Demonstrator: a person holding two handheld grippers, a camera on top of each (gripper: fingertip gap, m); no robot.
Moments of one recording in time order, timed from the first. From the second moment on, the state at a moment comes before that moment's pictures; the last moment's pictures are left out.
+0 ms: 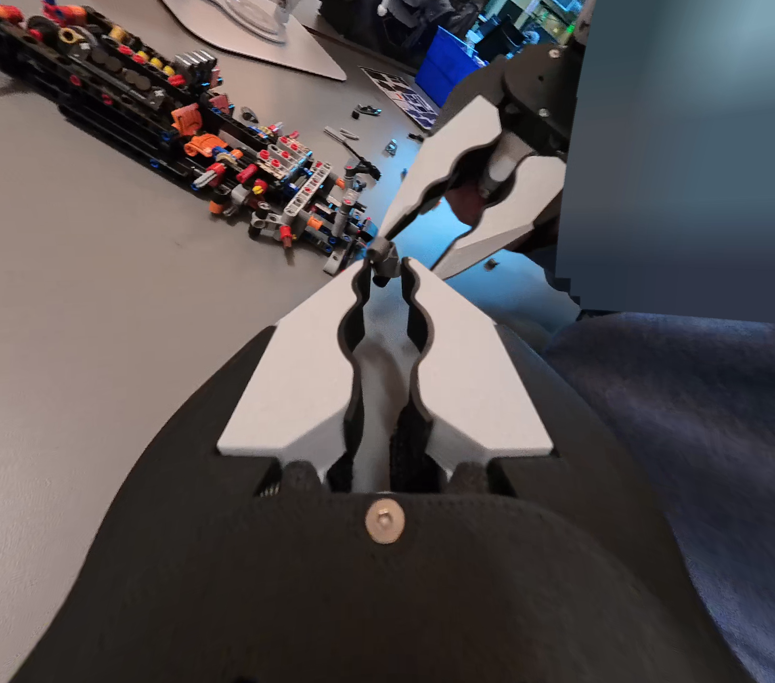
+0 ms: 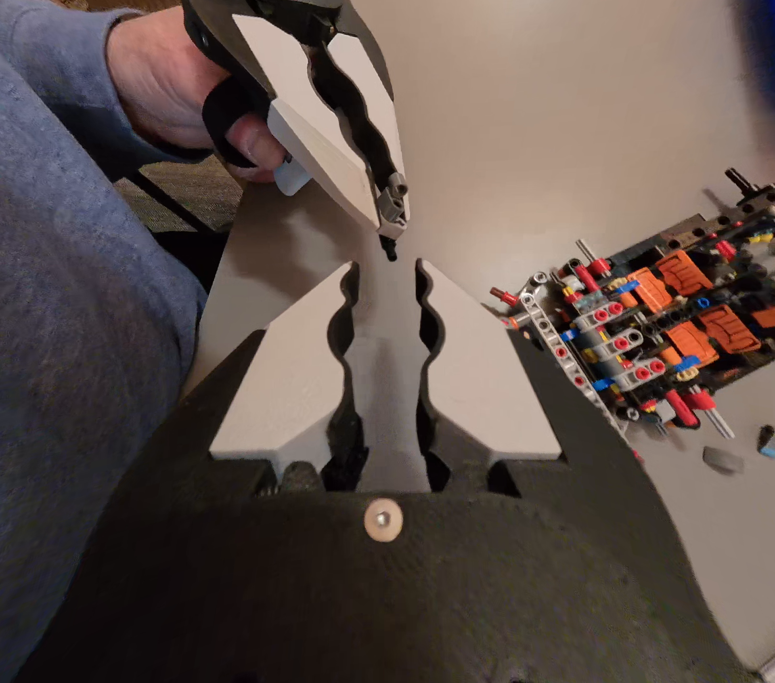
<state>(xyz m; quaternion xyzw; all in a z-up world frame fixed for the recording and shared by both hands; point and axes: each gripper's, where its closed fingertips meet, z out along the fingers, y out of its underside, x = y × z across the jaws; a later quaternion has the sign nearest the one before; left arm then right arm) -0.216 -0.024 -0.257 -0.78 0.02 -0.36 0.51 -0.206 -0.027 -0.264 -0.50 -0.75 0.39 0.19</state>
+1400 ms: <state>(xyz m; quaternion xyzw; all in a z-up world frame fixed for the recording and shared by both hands) -0.206 0.033 -0.321 -0.90 0.05 -0.14 0.41 -0.163 0.079 -0.324 -0.62 -0.67 0.35 0.21</state>
